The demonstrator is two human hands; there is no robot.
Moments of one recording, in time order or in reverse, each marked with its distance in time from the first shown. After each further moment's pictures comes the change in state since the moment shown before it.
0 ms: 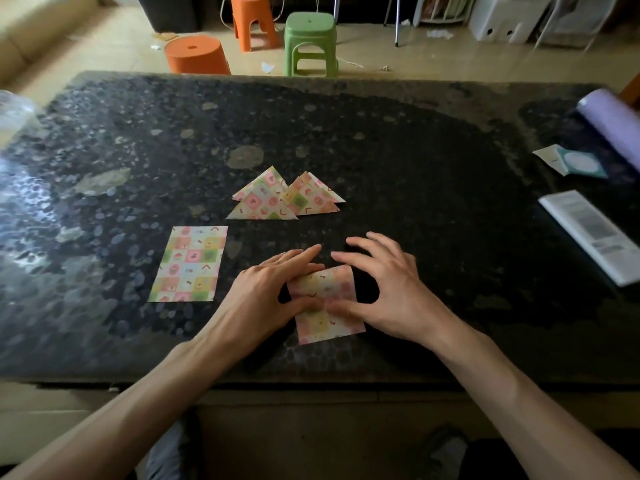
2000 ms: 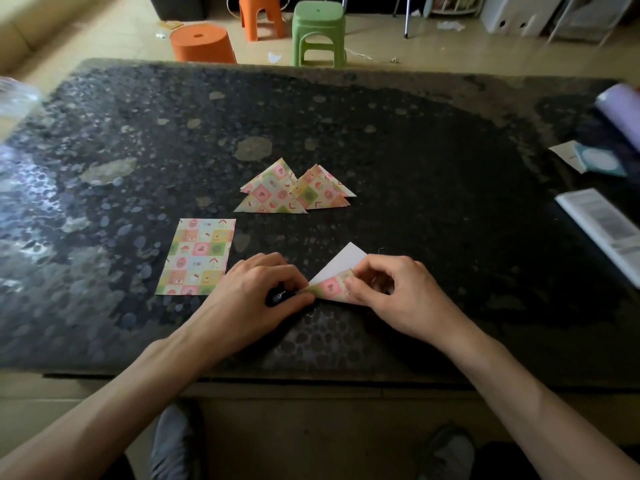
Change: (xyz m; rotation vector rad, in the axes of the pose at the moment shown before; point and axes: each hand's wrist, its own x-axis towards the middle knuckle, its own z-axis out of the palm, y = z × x) left_hand -0.013 -0.015 -0.015 0.071 -0.033 -0.005; right_hand -0.003 0.002 0.009 0.280 0.093 0.054
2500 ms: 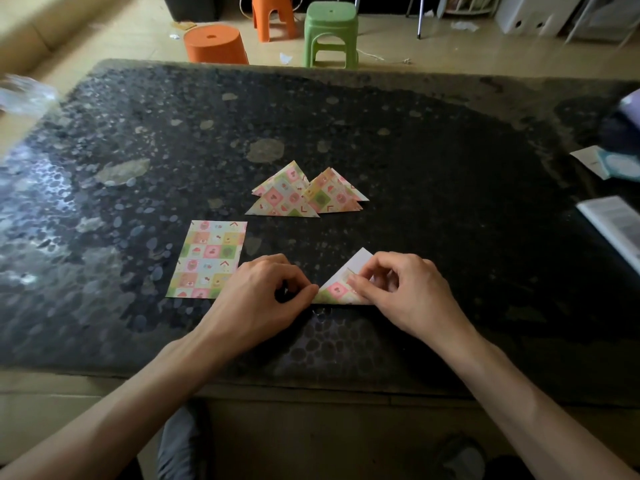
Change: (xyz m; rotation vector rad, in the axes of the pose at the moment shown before) left_hand 0.005 0.001 -0.003 -0.034 0.013 -0.154; right_hand 0.013 -0.012 0.006 -0.185 0.069 0.100
